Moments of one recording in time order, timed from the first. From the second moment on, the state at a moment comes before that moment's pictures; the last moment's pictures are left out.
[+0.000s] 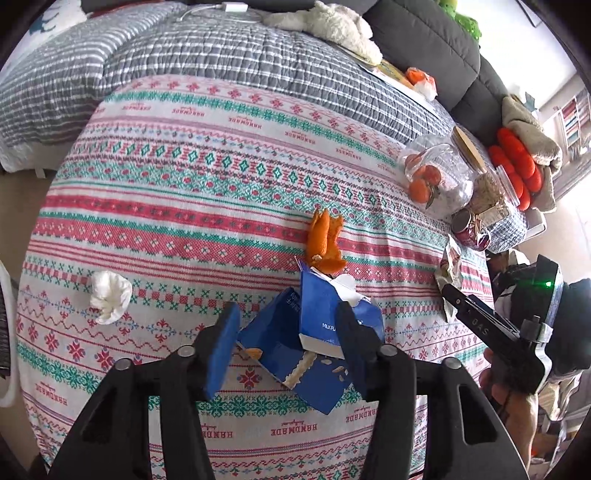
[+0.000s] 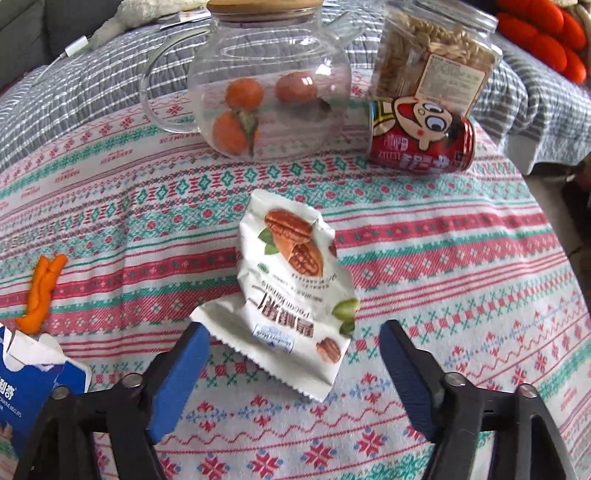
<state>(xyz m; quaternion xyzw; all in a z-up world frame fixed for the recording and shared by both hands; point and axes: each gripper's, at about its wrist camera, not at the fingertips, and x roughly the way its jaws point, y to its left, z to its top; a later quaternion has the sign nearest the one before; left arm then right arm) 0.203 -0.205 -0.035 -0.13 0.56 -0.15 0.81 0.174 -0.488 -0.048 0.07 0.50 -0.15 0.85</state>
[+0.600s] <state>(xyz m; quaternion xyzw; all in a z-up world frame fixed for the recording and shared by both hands) 0.189 -0.228 -0.021 -0.09 0.52 -0.21 0.82 0.150 -0.520 -0.027 0.17 0.46 -0.09 0.87</state>
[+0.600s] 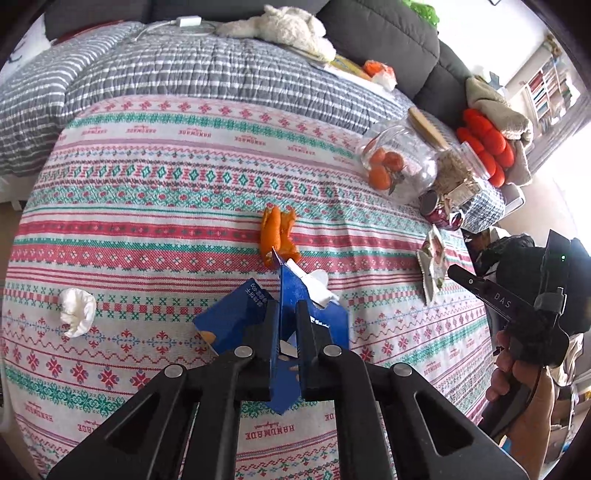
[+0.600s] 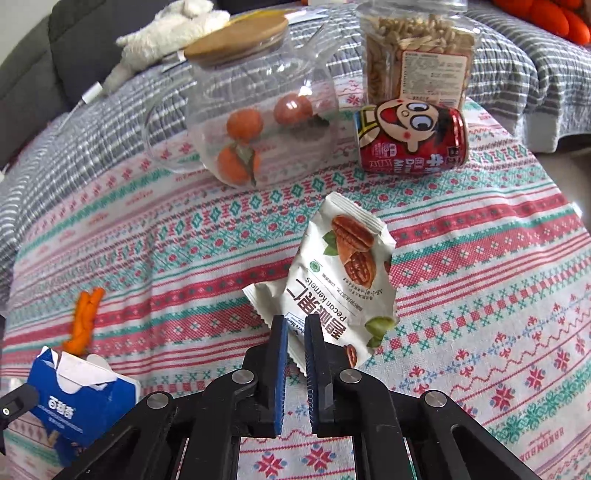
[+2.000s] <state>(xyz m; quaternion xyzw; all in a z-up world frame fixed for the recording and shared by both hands) 0.131 0.021 0.029 -0.19 0.43 -0.13 0.88 0.157 -0.402 0.017 -0.01 0.43 -0.05 0.90</state>
